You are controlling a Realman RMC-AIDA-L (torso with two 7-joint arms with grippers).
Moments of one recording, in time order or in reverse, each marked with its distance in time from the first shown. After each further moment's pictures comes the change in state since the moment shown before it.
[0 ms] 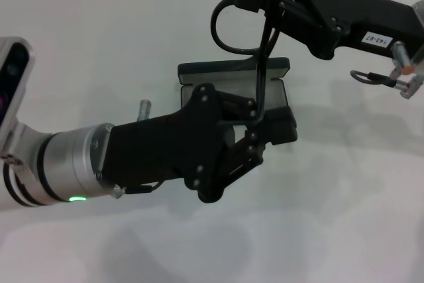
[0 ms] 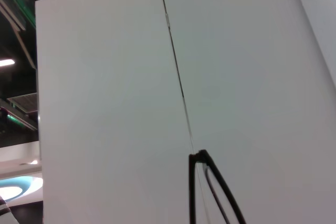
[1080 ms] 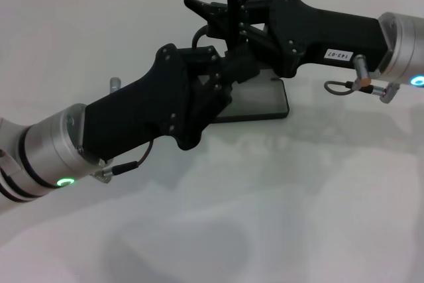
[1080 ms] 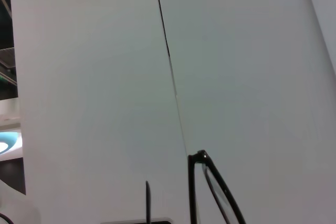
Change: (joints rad) left arm 0.017 0.004 -0.006 -0.070 -0.172 -0.021 0.002; right arm 0.016 0.000 -0.109 -0.014 -0.003 0.138 -0.028
